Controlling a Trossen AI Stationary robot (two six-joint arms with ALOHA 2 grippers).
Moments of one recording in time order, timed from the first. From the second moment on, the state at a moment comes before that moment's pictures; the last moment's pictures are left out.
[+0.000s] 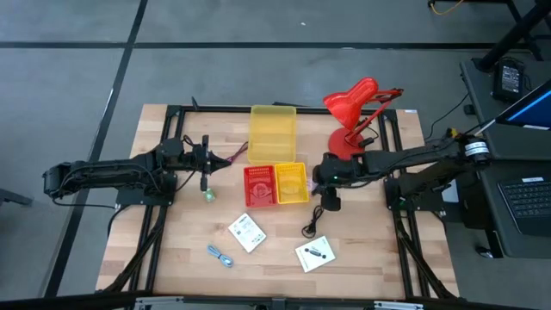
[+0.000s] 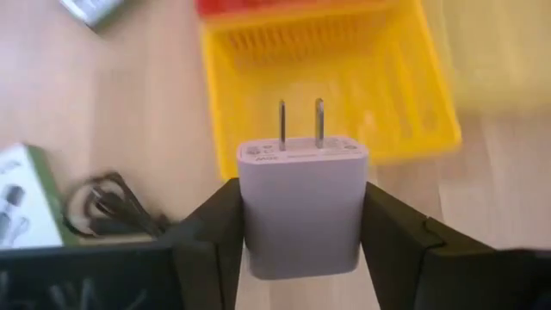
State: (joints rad) left arm 0.33 0.58 0.18 0.21 0.20 0.07; right arm 0.07 1.34 0.89 -0.50 0.09 0.10
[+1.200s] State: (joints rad) left arm 0.33 0.58 0.18 0.21 0.20 0.07; right arm 0.10 1.23 0.38 0.69 0.09 -0.08
